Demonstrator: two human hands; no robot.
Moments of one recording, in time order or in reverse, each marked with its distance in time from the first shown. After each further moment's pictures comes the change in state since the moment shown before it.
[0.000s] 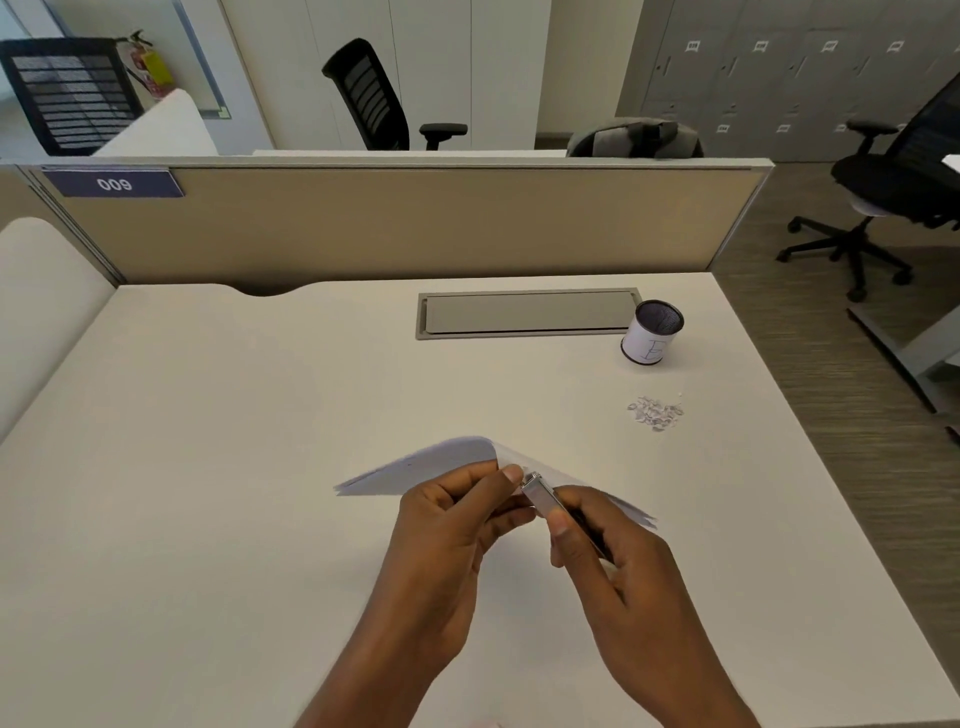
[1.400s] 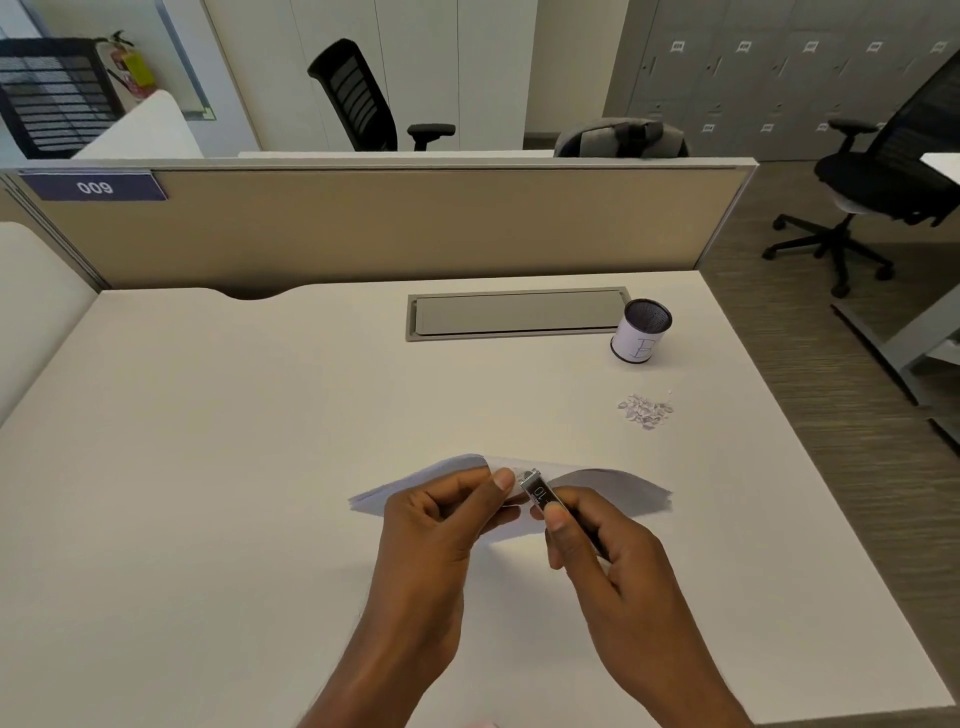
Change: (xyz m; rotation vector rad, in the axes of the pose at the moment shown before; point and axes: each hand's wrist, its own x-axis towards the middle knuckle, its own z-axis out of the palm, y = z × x) left_hand -0.002 -0.004 -0.002 0.127 0.022 0.081; right_hand 0.004 0.003 0.002 0.026 0.024 0.071
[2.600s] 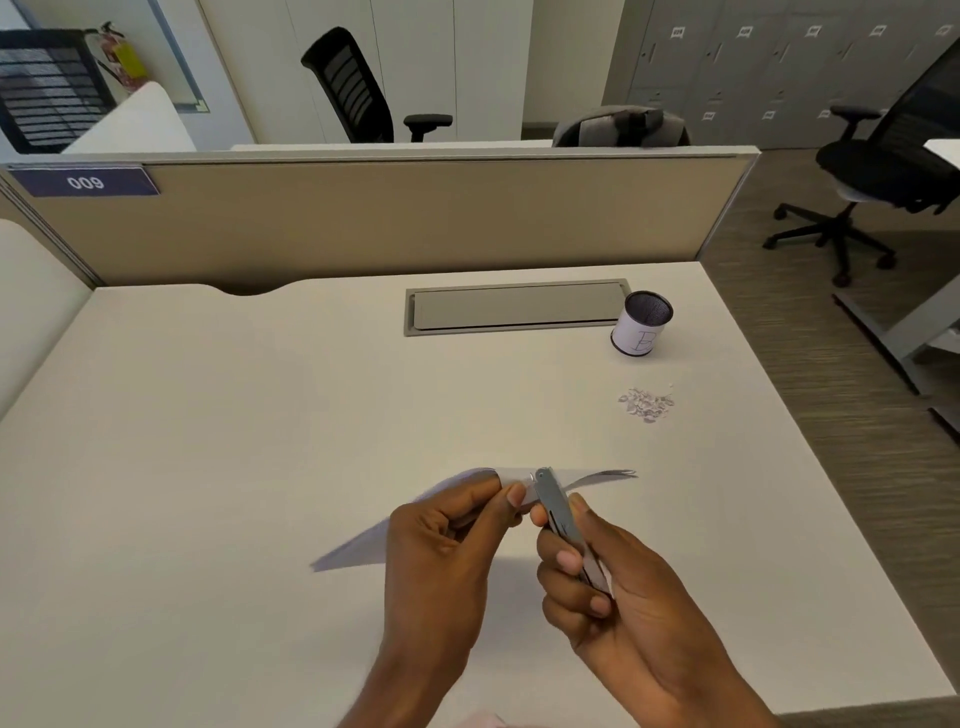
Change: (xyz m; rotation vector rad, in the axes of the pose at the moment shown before) left_hand -0.008 -0.008 0.003 0.192 -0.028 0.261; right_hand 0.002 0.005 -0.004 1.149 -0.256 0.577
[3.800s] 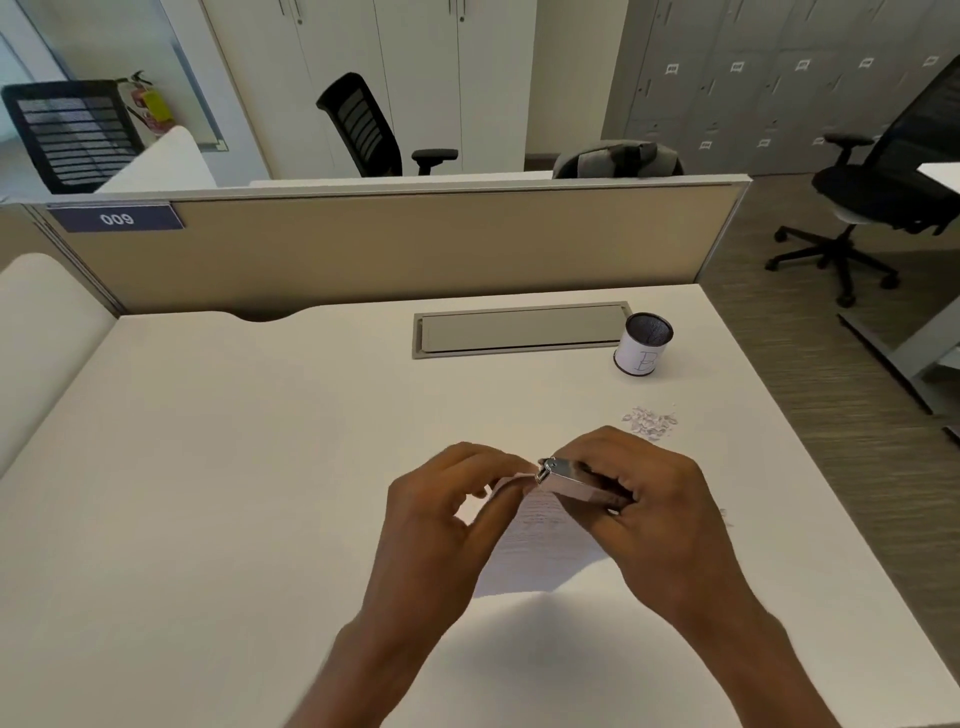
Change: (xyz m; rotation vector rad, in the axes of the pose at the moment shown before) left_hand 0.021 0.015 -0.024 0.508 -0.065 0.463; right_hand 0.011 -0.051 0.008 -1.550 0.150 -1.083
